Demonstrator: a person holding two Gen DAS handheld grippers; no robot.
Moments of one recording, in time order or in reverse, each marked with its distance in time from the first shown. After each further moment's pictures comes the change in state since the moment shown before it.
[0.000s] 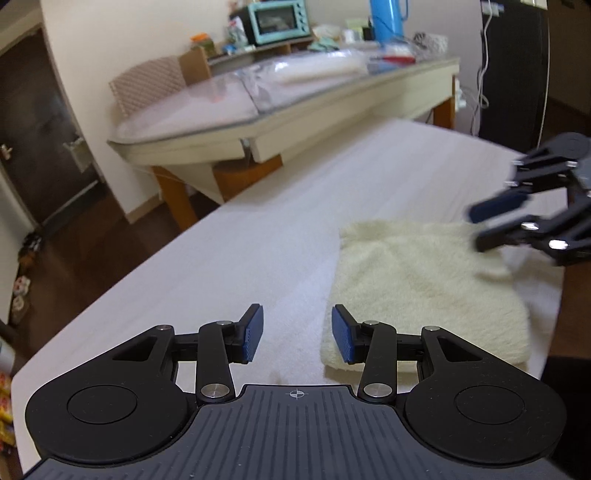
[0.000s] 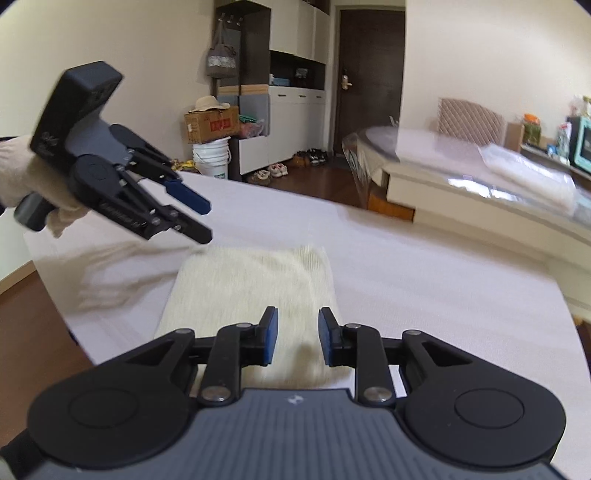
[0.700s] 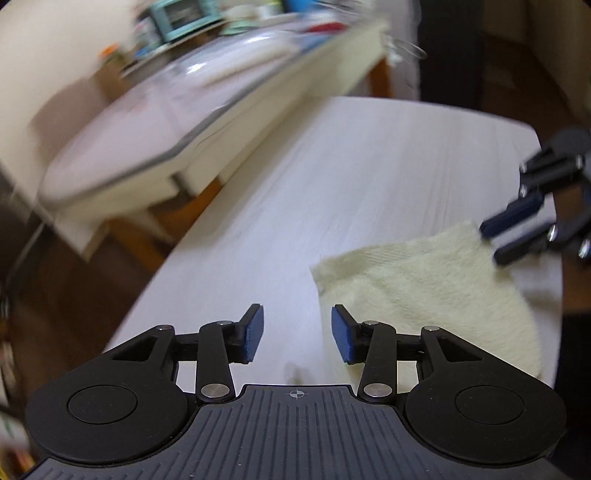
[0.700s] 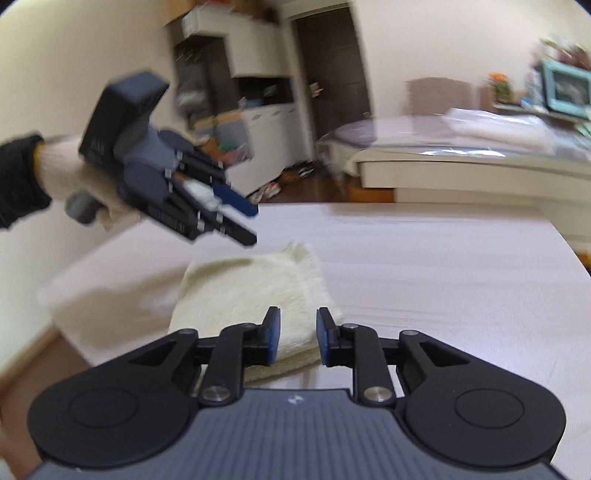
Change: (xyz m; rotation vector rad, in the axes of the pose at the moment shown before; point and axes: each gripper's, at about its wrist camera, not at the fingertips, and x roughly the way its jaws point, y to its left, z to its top) left arm 0.048 -0.010 0.060 0.214 0.107 -0.133; right arm -0.015 -0.014 -0.031 0.191 -0.029 0.025
